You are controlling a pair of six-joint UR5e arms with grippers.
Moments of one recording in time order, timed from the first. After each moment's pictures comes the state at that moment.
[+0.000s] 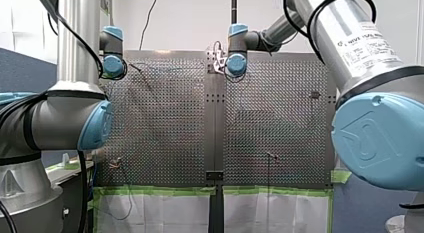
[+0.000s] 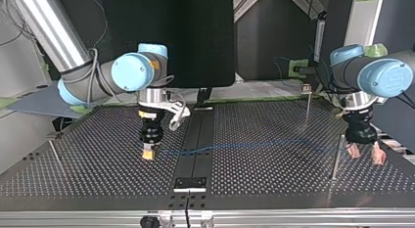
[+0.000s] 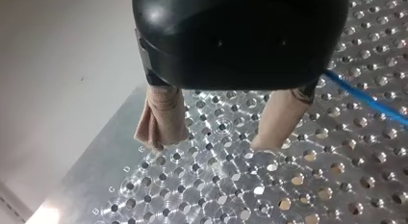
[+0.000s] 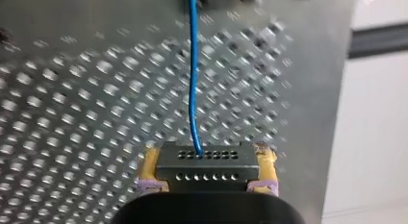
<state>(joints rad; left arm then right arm) 0.22 -1.63 -1.77 -2.78 -1.67 -2.19 2.25 -1.03 1.13 -0.22 1.95 1.68</state>
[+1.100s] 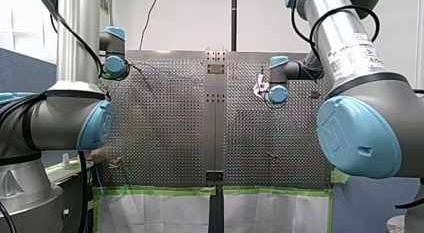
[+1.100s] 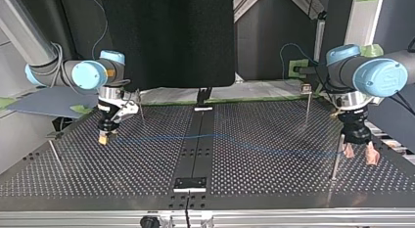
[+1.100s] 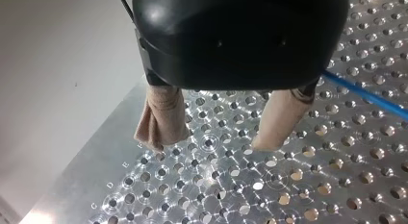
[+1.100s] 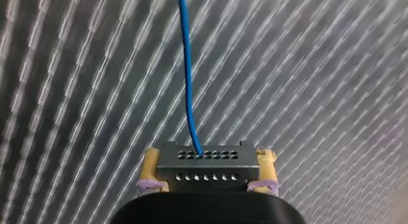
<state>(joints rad) 0.20 -1.64 -1.77 -2.78 -1.67 -2.19 1.95 -1.00 1.43 -0.52 1.78 1.85</state>
